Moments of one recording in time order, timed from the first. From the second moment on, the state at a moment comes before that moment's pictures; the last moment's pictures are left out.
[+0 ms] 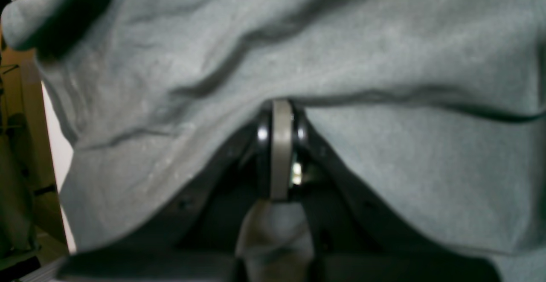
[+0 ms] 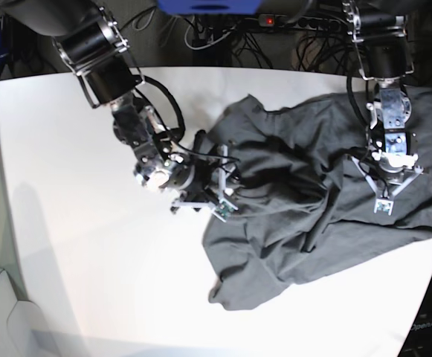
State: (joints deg) left arm -7.4 -13.2 -13.8 70.1 13.1 -16.0 43.5; right arm 16.2 1.9 -25.8 65.9 2.1 28.1 -33.1
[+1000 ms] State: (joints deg) left arm -7.6 -12.9 -13.7 70.1 13.3 -16.0 43.8; right arm -8.5 7.4 -9.3 101.5 2.3 30.5 -47.9
